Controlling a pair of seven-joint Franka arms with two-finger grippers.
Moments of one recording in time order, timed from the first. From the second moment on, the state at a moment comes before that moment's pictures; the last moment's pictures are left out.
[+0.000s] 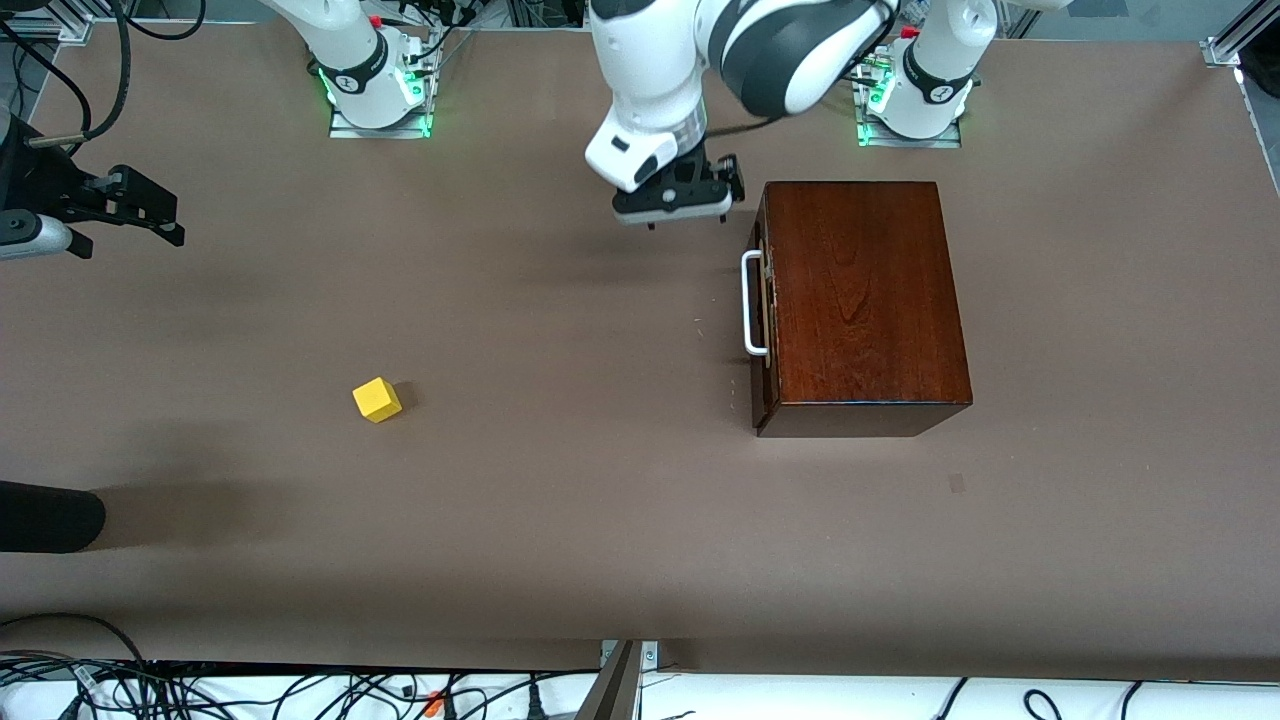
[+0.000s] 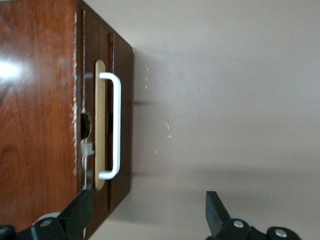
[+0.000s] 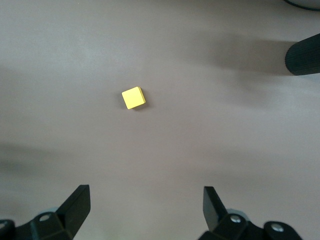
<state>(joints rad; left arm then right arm) -0.46 0.41 -0.50 -1.50 0.34 1.72 -1.05 0.24 0.01 -0.22 -1.58 0.01 1.59 -0.14</state>
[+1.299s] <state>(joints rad) -0.41 0.55 -0.48 -1.62 0.50 1.82 -1.02 0.24 0.01 -0.22 -1.58 0.01 1.59 -0.14</state>
